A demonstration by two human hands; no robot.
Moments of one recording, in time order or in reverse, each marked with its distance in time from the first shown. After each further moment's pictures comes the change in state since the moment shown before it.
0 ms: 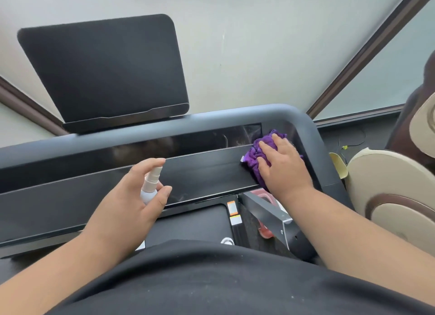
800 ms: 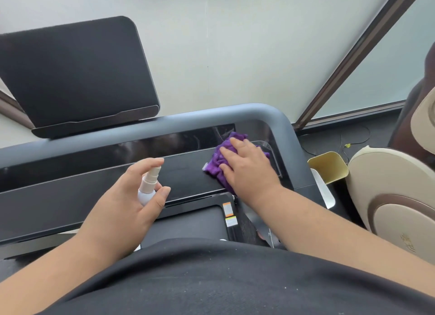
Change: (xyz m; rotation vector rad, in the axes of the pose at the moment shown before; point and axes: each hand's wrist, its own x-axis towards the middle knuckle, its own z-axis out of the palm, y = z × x) left_hand 0.009 0.058 0.044 0.035 0.017 0.039; right_hand 0.006 0.007 0.004 0.054 0.002 -0.259
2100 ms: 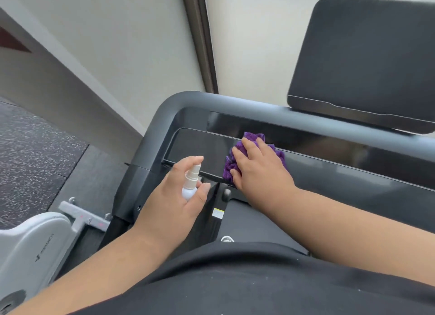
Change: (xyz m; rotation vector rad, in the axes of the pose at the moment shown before) left_hand -0.164 -0.228 -0.185 -0.045 0.375 -0.424; right_hand 0.056 -0.409 0.120 -0.197 -0.315 -0.603
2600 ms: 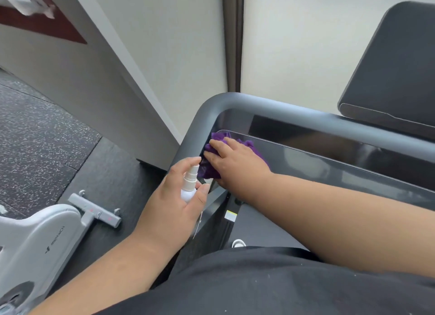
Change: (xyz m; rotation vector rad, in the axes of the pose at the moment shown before) left_hand -0.001 -0.075 -0.054 -0.007 0.141 -0.002; right_hand 0.083 -0.108 -0.001 -0.067 -0.028 -0.365
